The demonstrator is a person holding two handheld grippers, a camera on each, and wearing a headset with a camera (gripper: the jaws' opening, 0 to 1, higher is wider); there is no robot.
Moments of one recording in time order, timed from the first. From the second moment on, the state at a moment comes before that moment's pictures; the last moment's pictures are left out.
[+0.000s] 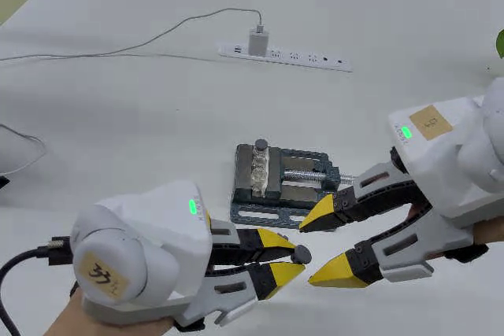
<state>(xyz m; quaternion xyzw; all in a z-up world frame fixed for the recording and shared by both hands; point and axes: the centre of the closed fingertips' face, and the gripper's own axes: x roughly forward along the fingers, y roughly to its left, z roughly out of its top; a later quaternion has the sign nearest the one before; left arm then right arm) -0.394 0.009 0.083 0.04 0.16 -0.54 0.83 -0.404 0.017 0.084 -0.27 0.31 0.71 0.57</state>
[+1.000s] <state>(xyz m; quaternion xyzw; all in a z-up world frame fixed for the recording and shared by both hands) -0.400 0.002 0.082 0.04 0.17 -0.55 0.82 -0.409 0.014 0.082 -0.32 0.31 0.72 0.52</state>
